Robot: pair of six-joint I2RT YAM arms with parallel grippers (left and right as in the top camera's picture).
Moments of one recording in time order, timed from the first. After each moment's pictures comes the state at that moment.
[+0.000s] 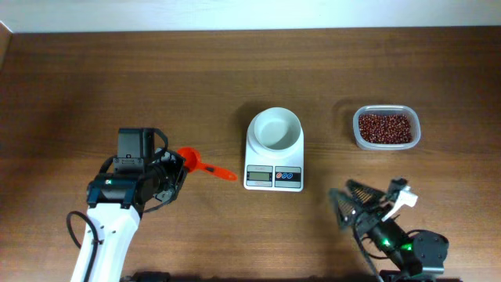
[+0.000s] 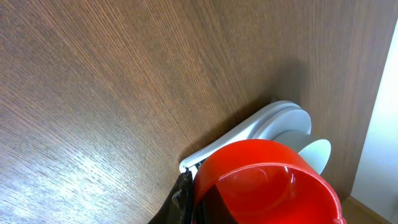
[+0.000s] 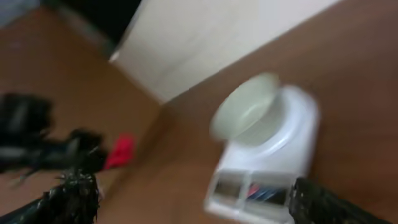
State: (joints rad) left arm -0.02 1.14 0.87 -0.83 0.26 -1.20; right arm -0.06 0.01 0.01 -0.05 -0.78 0.79
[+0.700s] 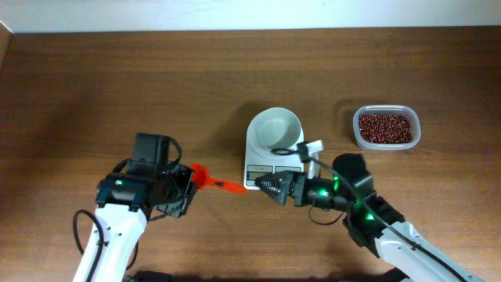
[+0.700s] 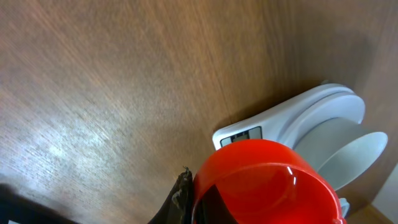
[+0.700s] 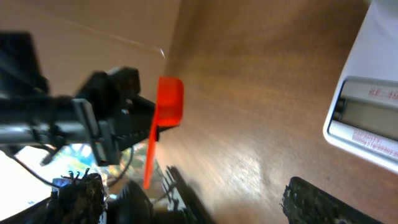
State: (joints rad) left arm -0.13 1.13 0.87 -0.98 0.26 -1.35; right arm 0.52 1.17 0.45 0.30 -0.70 0.92
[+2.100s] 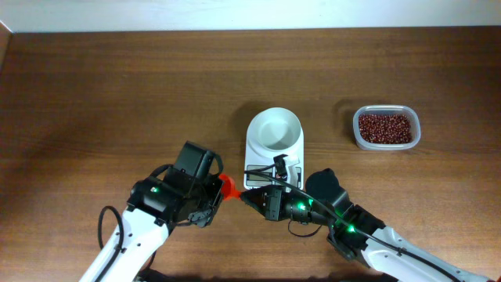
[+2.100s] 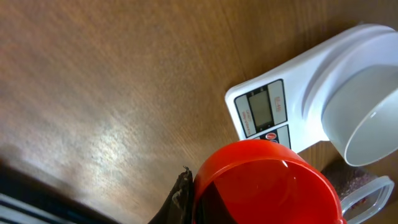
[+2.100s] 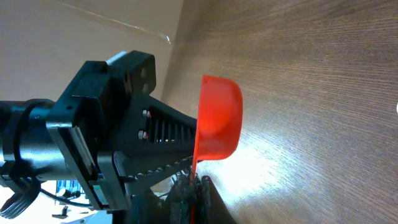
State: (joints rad) left arm -0.45 1.13 0.87 -0.95 0.15 -1.56; right arm 0.76 1.20 0.45 0.39 -0.52 1.04
